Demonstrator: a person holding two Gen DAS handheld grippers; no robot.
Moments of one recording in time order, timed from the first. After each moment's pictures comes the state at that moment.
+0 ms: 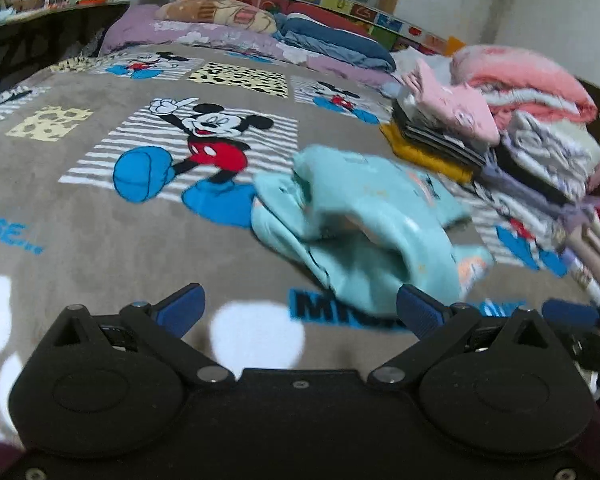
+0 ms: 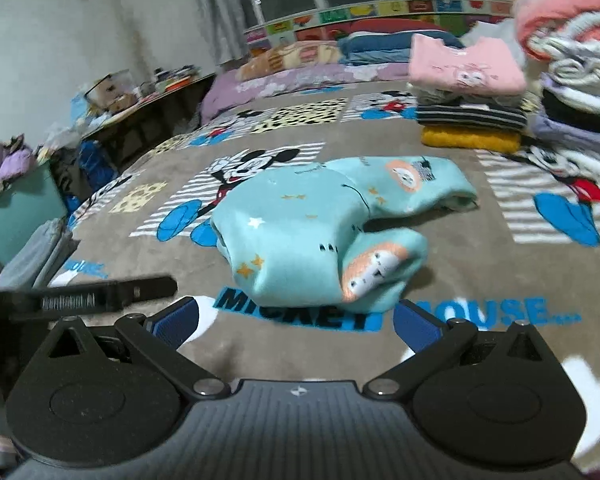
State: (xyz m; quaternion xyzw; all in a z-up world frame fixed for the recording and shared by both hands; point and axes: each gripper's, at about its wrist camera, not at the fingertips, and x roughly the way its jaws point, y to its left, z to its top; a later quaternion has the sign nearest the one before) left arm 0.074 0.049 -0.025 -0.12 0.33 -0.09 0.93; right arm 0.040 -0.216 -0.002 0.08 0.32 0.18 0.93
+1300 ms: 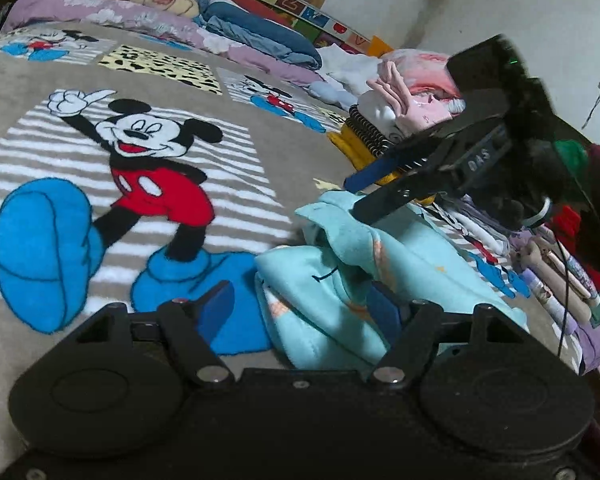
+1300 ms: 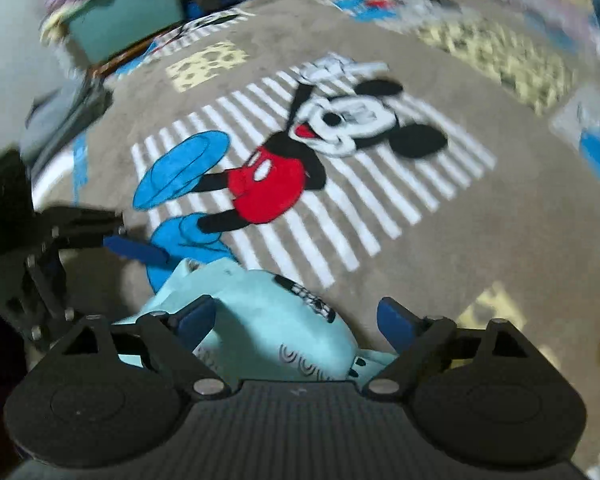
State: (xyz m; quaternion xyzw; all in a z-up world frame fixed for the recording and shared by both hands) left arm 0.215 0.103 -0.075 -0.15 0.32 -0.26 0.90; right arm 0.383 -0.124 -0.012 -0.13 0.49 0.45 0.73
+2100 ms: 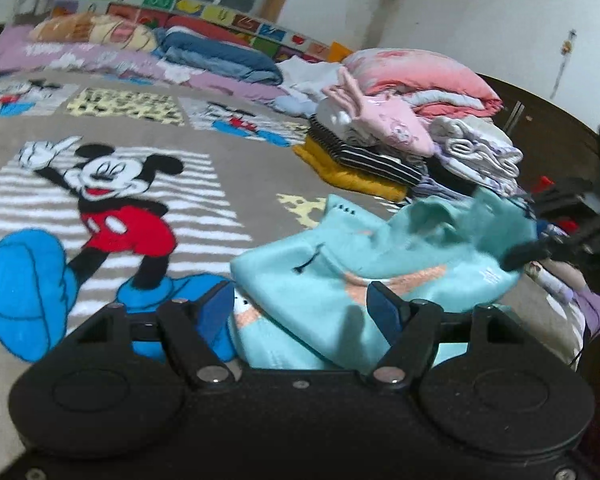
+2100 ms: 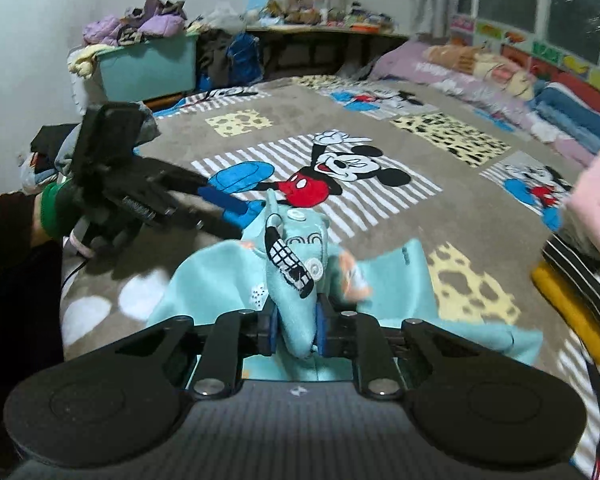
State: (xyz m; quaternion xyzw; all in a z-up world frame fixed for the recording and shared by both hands) left arm 0.193 0.081 -0.057 -0.08 0.27 -0.30 0.91; right arm 0.179 -0.236 0.030 -0.15 0.31 0.42 0.84
